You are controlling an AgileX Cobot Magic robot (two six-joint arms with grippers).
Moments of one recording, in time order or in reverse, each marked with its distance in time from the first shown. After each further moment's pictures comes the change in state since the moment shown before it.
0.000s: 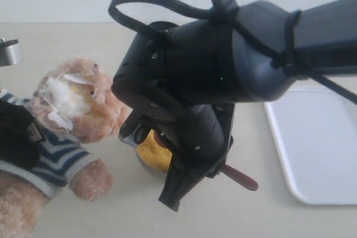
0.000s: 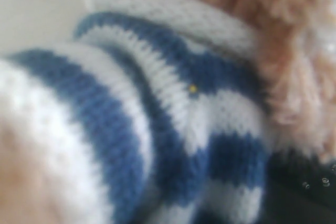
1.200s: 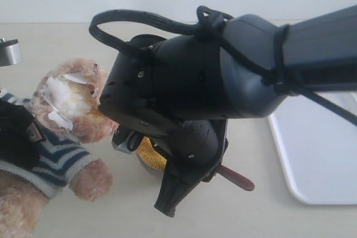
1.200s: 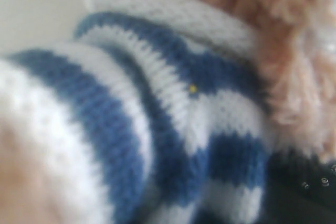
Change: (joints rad) left arm 0.000 -0.001 0.000 0.000 0.000 0.000; right arm 0.046 0.008 0.000 -0.047 0.000 0.049
